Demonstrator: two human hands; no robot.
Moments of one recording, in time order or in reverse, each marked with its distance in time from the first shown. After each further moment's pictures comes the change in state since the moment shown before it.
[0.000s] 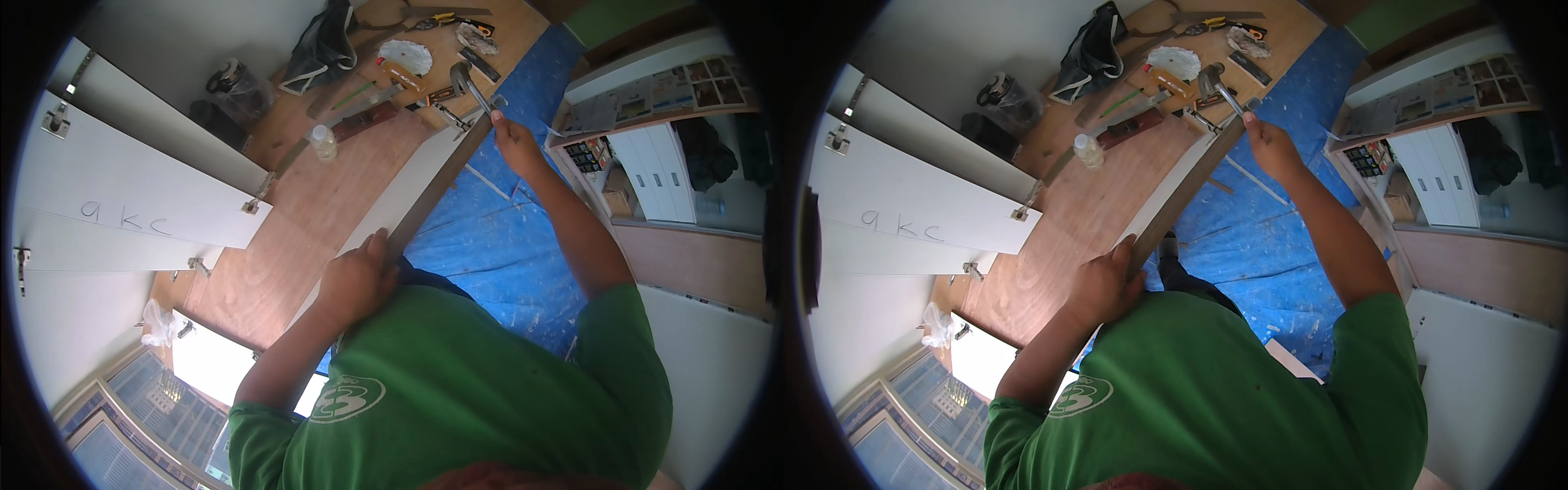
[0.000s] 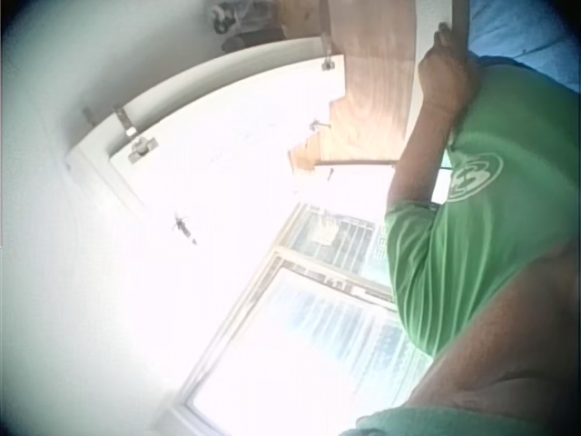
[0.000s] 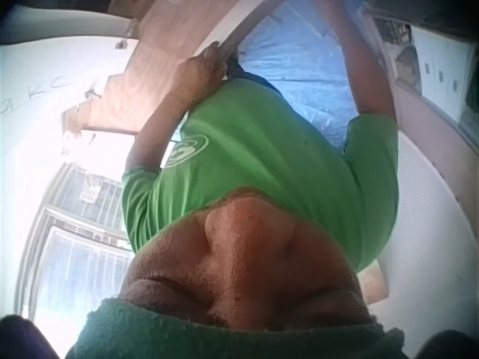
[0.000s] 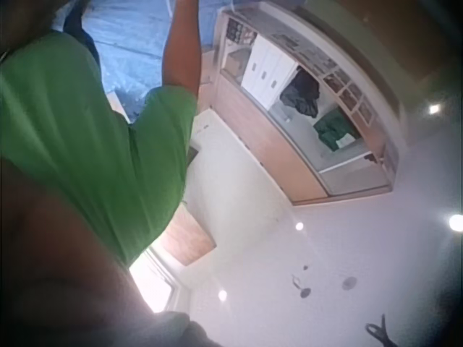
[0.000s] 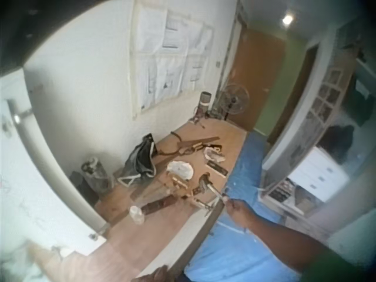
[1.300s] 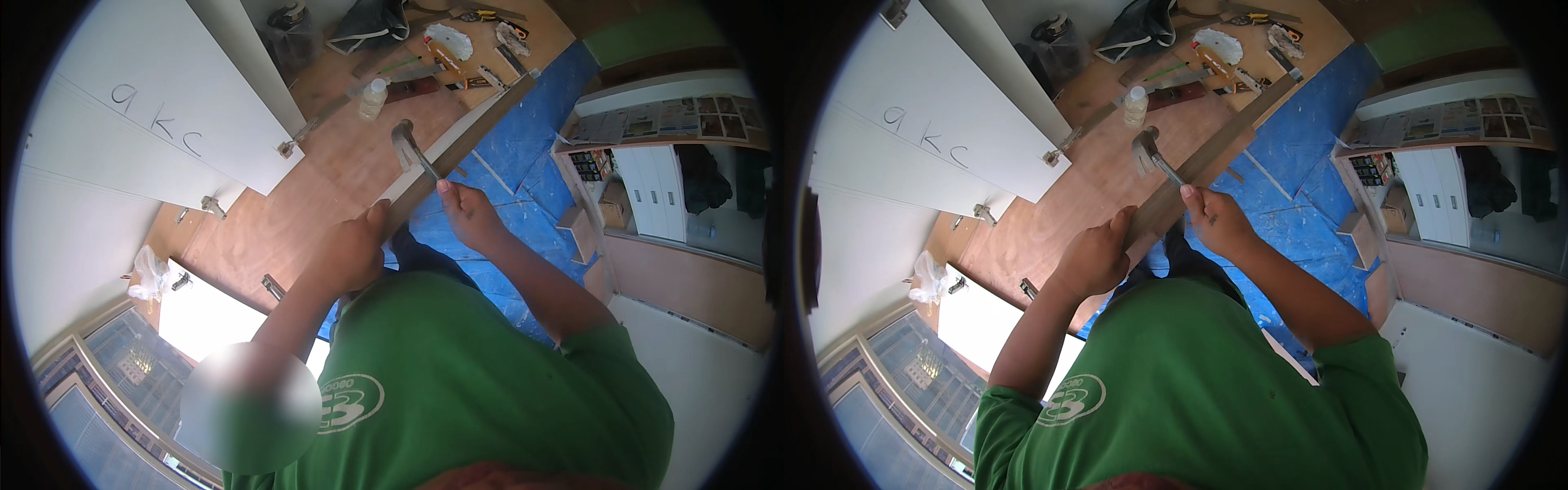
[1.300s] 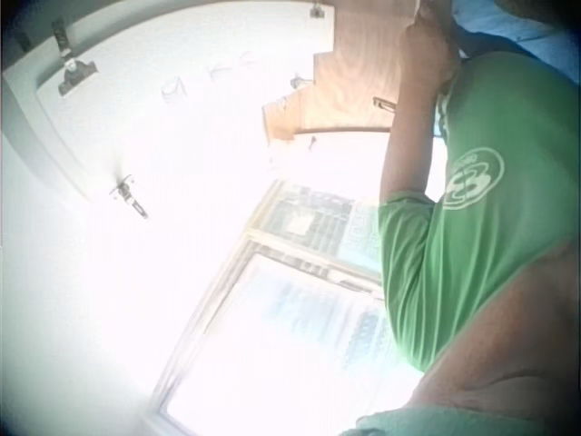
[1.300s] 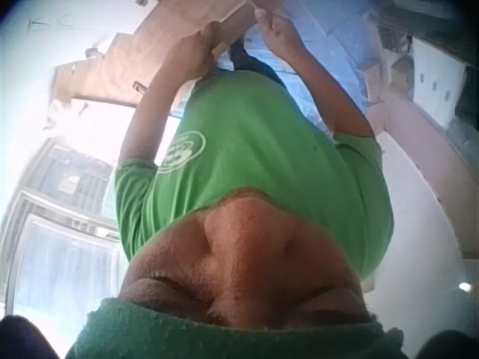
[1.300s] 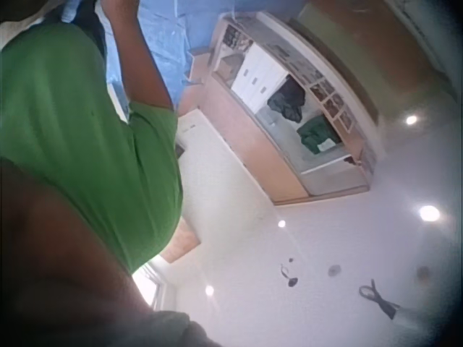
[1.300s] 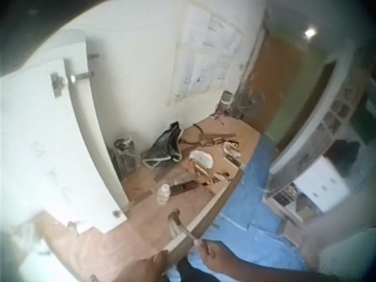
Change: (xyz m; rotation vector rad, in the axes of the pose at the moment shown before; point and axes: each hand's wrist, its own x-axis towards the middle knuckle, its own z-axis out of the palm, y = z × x) left_hand -0.087 -0.077 -0.020 -0.165 -0.021 -0.005; right_hand -0.205 -0.153 0.121 0.205 -0.331 -0.105
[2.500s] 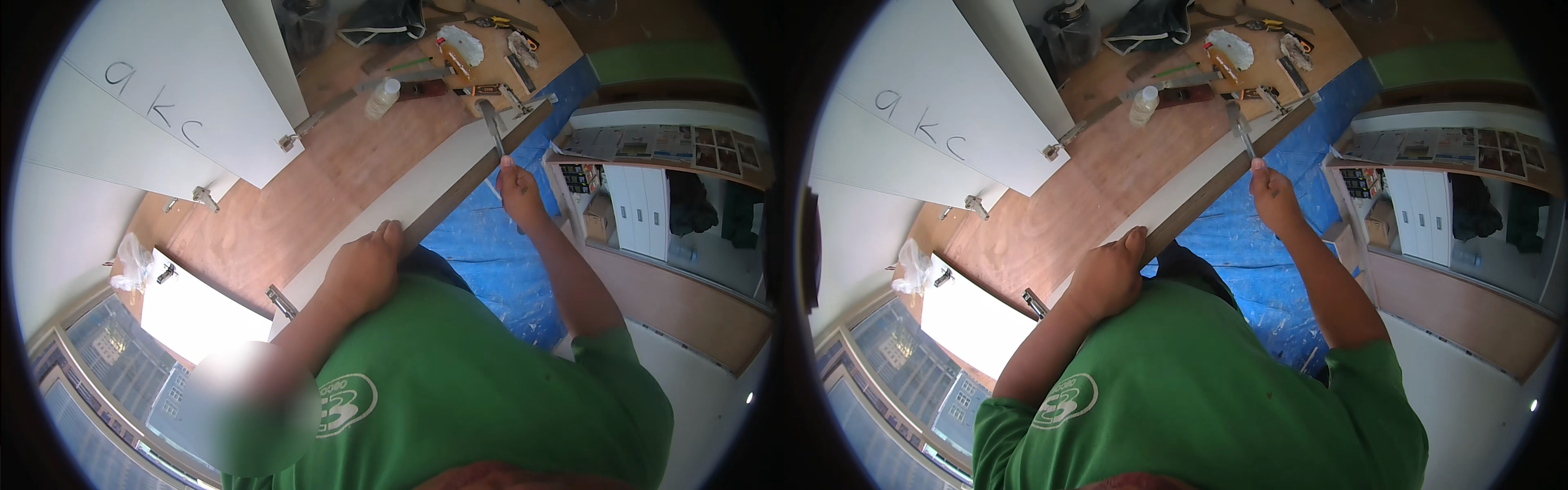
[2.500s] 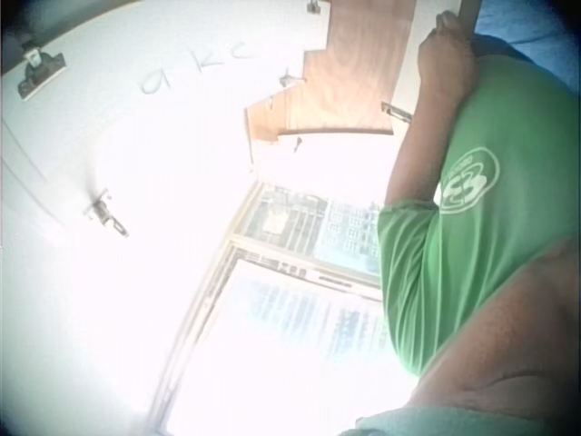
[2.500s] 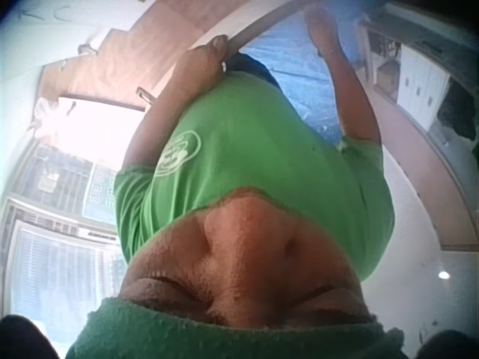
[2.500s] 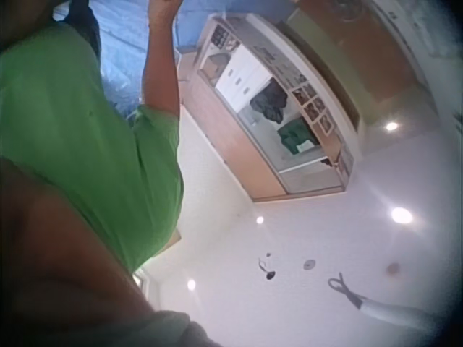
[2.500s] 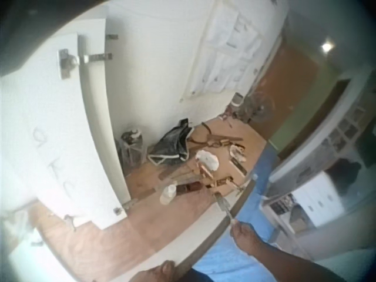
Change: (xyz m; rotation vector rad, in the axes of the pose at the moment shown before) left_hand -0.001 -0.004 0.016 -0.001 0.109 0.006; right_hand 0.060 0.033 -0.074 -0.160 0.140 0.217
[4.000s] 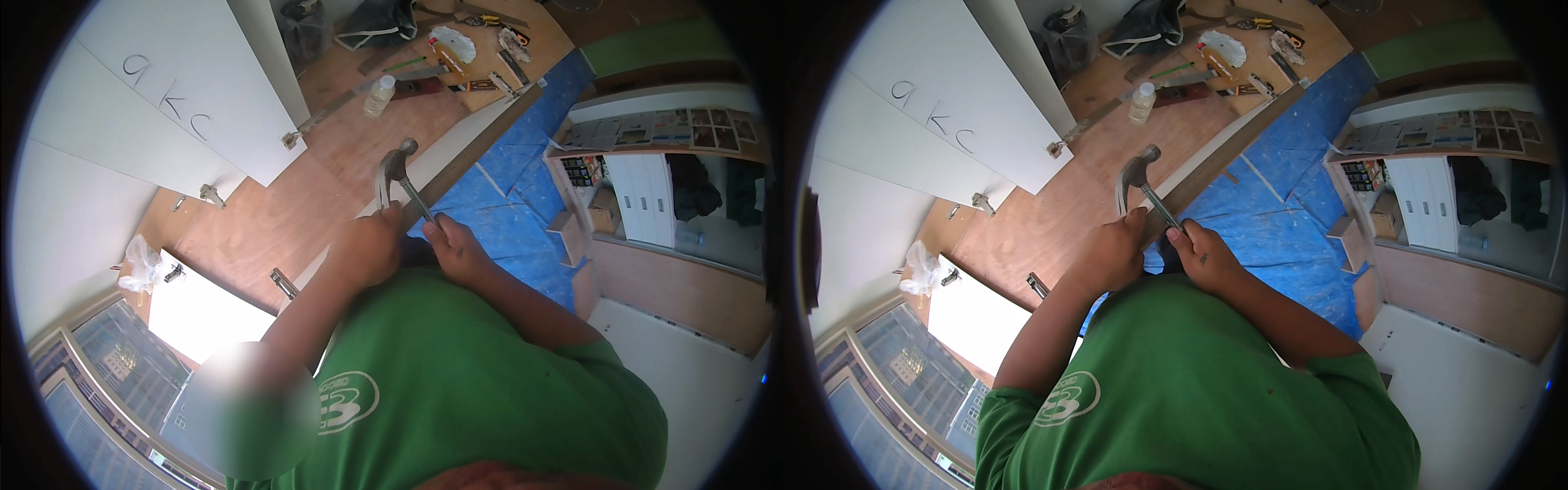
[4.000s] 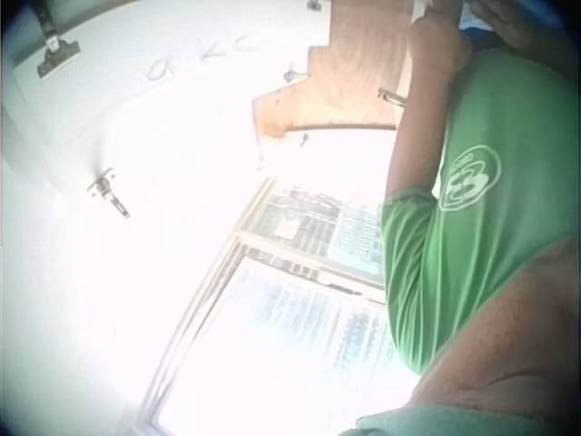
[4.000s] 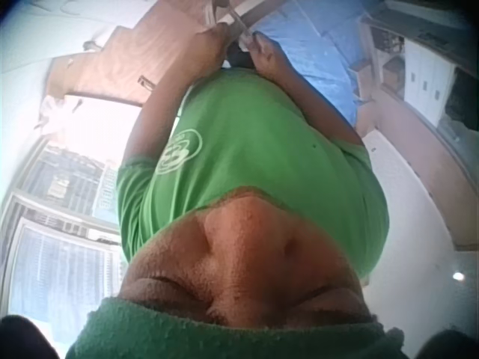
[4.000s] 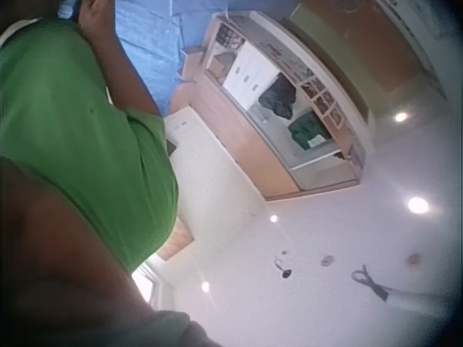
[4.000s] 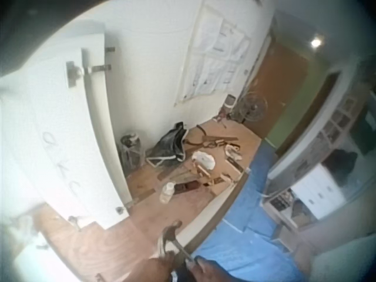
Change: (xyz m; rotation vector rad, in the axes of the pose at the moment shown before) left_hand 0.000 -0.004 0.002 0.042 -0.004 0.042; right_hand -0.128 -0.034 0.089 0.131 -0.264 -0.237
